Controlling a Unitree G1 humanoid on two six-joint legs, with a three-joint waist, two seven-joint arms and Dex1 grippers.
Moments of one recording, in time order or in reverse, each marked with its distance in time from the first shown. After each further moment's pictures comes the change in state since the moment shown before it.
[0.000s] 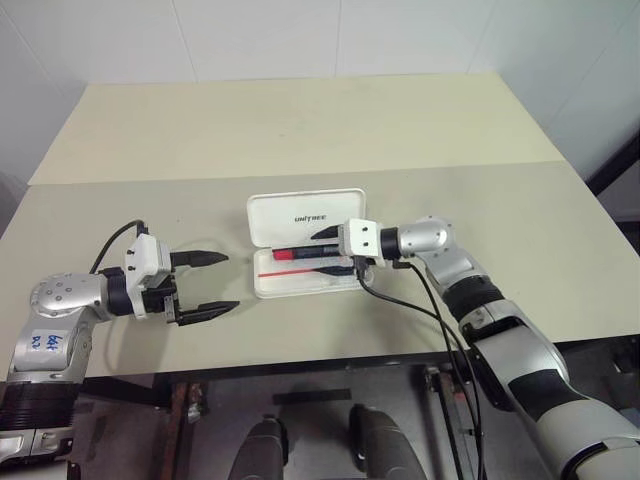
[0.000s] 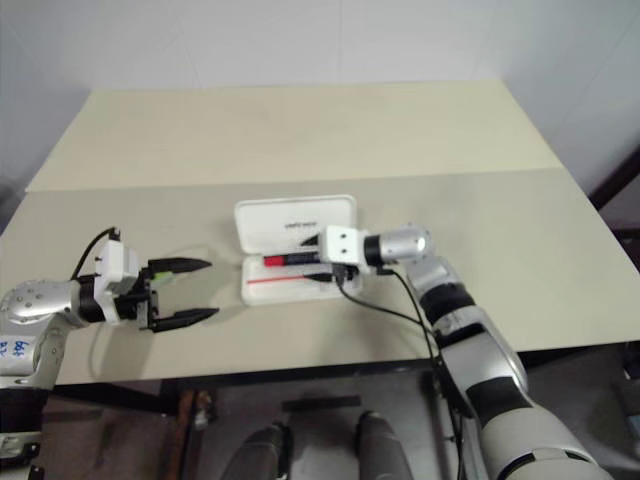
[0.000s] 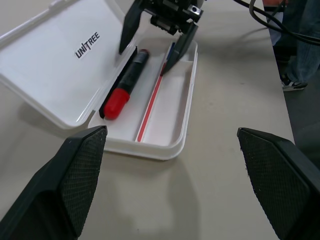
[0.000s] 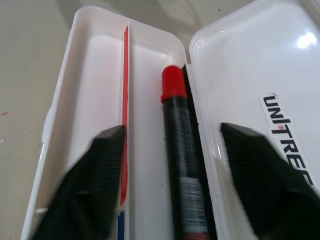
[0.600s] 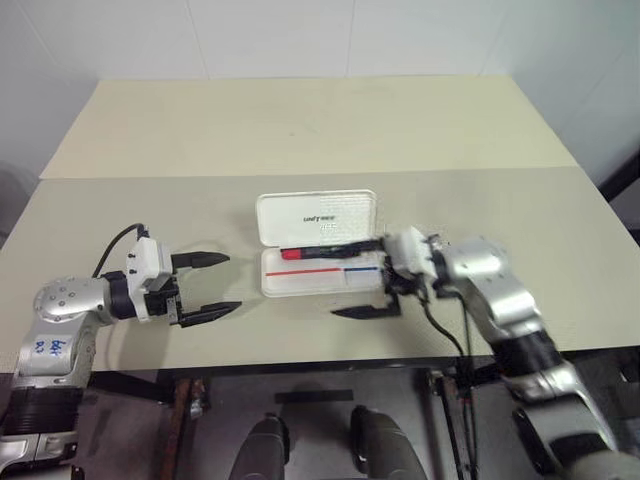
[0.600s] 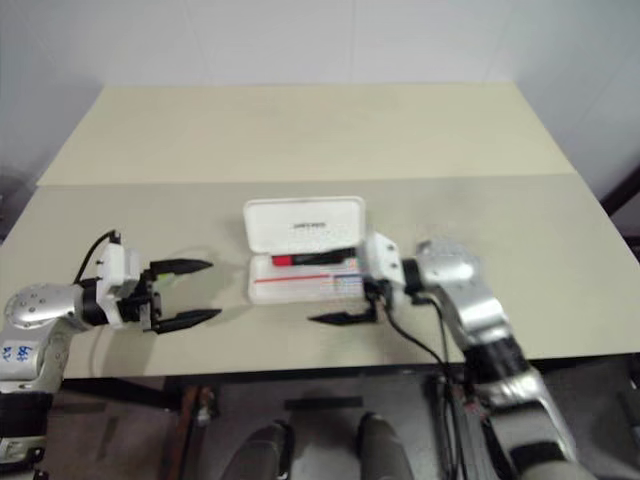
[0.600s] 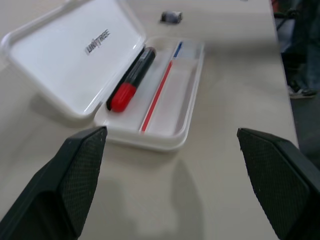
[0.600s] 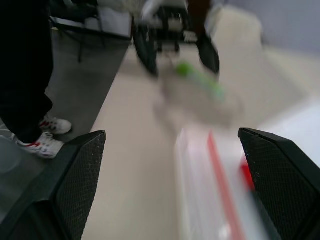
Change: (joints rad) left arm 0.064 -0.020 0.040 0.004 0.000 -0.022 0.026; right arm 0.480 -0.267 -0.155 -0.896 0.428 0.625 0.199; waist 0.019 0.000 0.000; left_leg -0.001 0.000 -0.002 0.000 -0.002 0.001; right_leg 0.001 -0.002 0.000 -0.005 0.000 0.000
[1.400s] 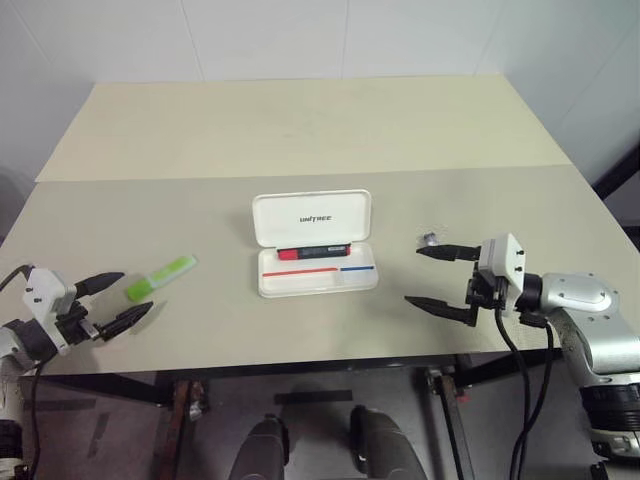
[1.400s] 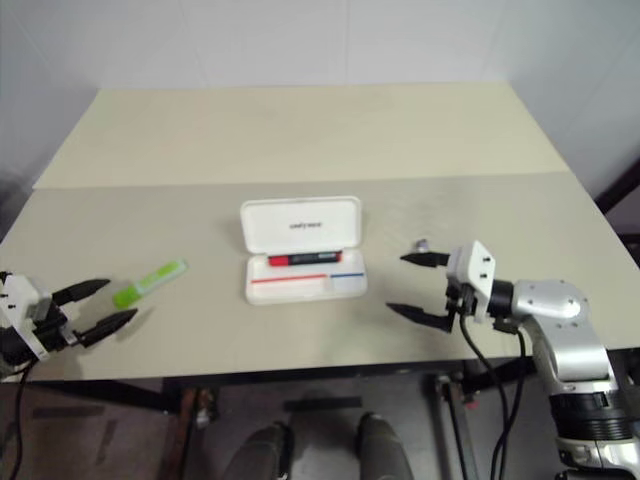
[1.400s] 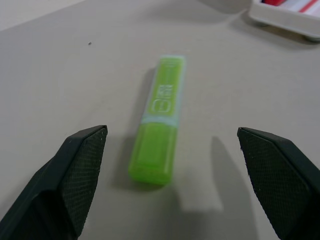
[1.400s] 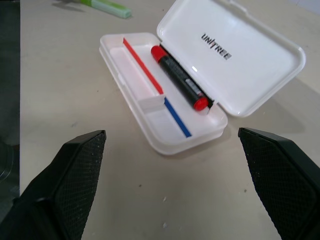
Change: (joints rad) left arm 0.045 0.073 0.216 0.527 0.054 -0.221 0.072; right arm 0.216 -0.159 -0.236 -0.087 0.020 0.030 -0.142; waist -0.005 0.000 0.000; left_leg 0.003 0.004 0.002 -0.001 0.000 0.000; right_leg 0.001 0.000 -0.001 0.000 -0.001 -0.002
